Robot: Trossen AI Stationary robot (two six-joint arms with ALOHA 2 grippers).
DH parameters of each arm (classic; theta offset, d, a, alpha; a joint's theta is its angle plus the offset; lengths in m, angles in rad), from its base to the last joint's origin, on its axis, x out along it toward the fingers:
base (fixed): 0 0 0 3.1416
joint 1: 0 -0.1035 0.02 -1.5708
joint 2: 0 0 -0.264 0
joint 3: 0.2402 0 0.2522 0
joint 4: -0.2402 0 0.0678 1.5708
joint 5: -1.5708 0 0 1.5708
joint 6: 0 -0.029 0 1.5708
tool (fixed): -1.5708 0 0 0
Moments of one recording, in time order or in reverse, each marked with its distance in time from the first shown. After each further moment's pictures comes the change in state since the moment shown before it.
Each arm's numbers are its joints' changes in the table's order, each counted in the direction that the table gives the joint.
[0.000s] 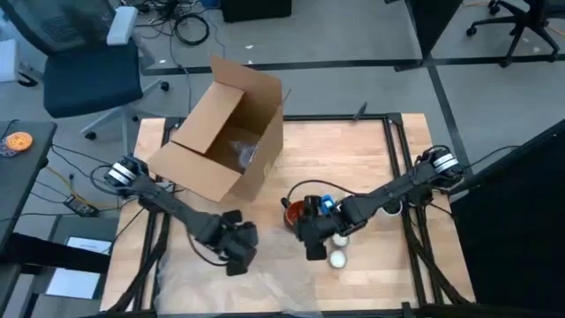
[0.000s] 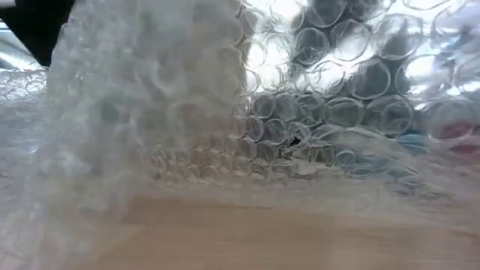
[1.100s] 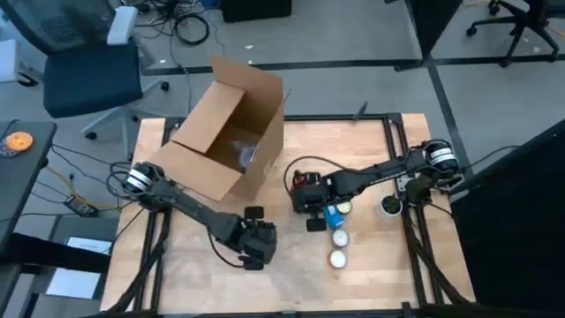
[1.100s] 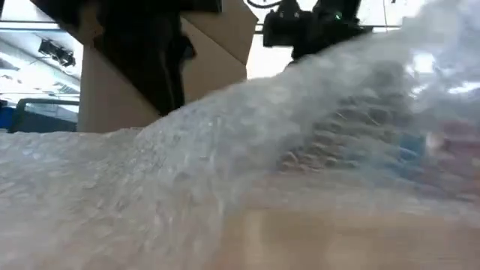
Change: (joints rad) left arm -0.045 -0.112 0.113 0.103 -0.129 -0.220; right arm 0.203 0.012 0.038 -0.172 -0.055 0.213
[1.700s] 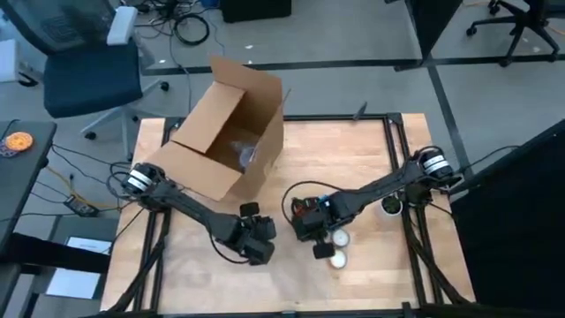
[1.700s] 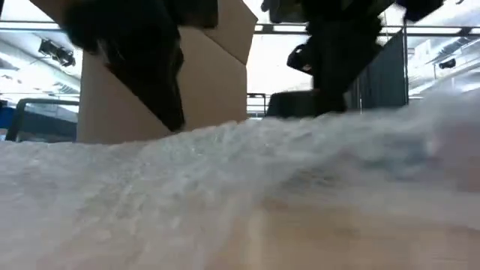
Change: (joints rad) left arm 0.056 0.020 0.038 -0.124 -0.075 0.173; right arm -0.096 -0.106 0.034 -0.059 -0.095 -0.037
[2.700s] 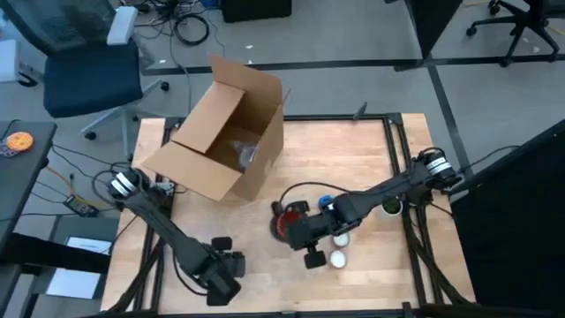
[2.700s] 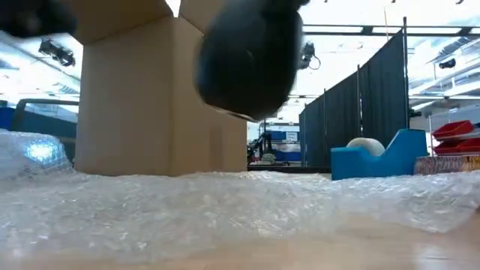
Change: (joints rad) left arm 0.255 0.113 0.008 -0.132 0.257 0.195; right arm -0.104 -0.010 0.187 0.204 -0.039 0.031
